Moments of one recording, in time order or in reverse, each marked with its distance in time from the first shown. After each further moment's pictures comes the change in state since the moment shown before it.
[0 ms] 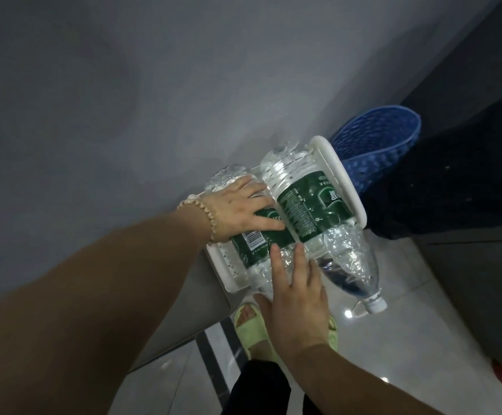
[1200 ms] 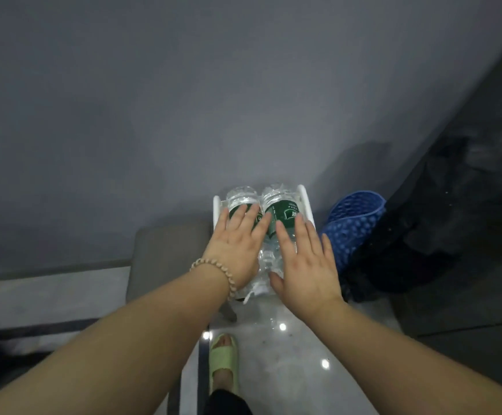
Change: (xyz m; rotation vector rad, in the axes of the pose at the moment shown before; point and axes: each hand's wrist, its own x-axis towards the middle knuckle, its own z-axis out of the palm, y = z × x) left_hand -0.020 0.274 -0.138 -0.009 0.258 -1.098; right_hand -0.109 0.108 -0.133 -0.198 0.330 -0.562
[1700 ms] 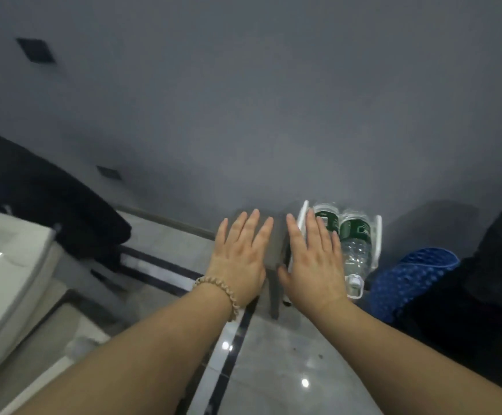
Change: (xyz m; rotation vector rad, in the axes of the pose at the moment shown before) left_hand -0.266 0.035 -0.105 0.013 0.170 -0.561; right_hand -0.147 -0.116 -0.087 0.100 0.171 -0.409
